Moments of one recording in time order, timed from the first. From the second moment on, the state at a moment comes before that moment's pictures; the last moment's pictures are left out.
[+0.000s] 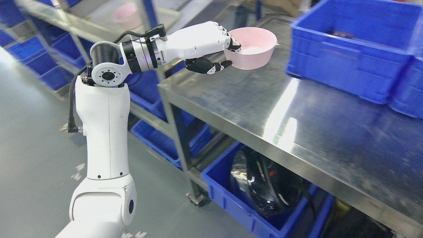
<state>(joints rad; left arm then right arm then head) -0.85 0.01 0.06 -1.43 -0.50 -0.78 -1.17 0.00 0.00 0.05 0.00 0.05 -0.08 -0.02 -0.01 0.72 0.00</state>
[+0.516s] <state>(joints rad) -0.85 0.00 0.07 -1.44 -0.50 -0.78 -1.13 0.00 0.00 0.05 0.00 0.05 -0.08 -0.02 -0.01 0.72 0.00</state>
